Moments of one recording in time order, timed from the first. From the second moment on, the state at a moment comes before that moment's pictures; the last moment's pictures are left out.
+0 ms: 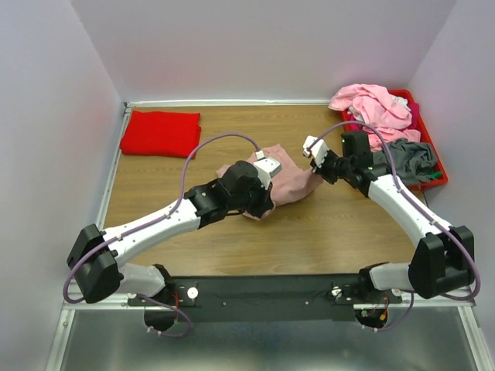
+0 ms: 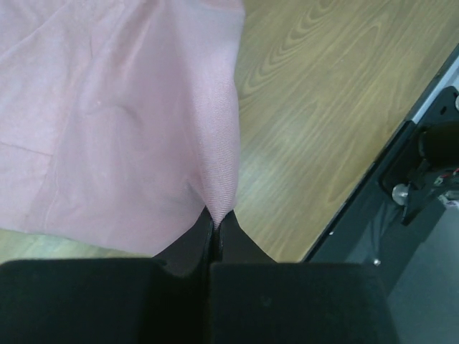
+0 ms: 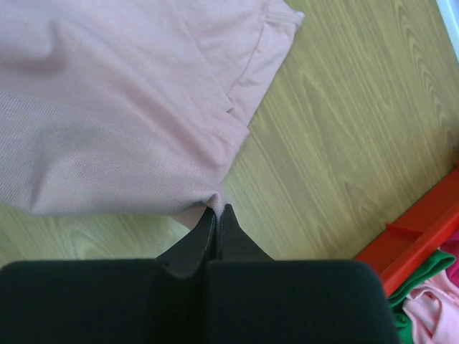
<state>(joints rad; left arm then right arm) -0.91 1.30 1.00 -0.30 0.12 -0.29 0.27 1.34 0.98 -0.38 -0.39 -0.78</state>
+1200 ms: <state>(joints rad) -0.78 1.21 0.83 -0.15 -0.08 -0.53 0.27 1.66 1.28 -0.41 -0.52 -0.79</state>
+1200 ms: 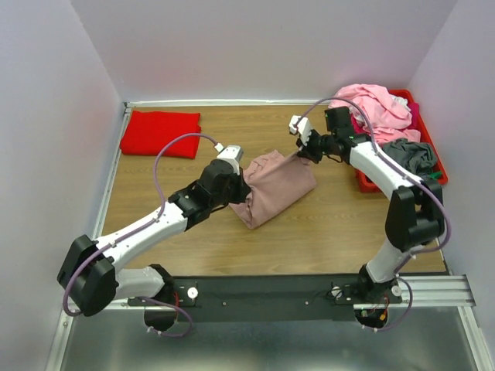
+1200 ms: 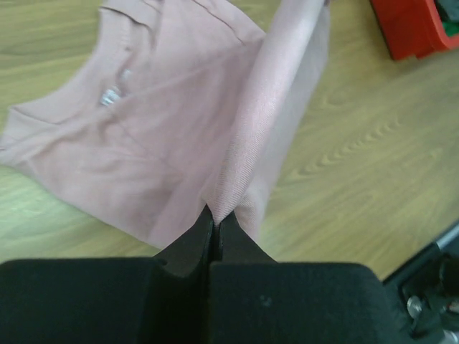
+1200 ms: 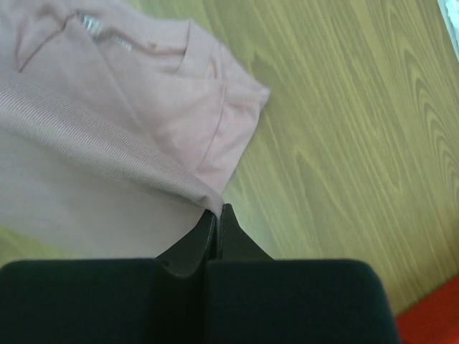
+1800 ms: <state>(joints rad) -0.42 1.29 0.77 0.01 0.02 -0.47 0.36 2.17 1.77 -0.41 -0.61 -0.66</state>
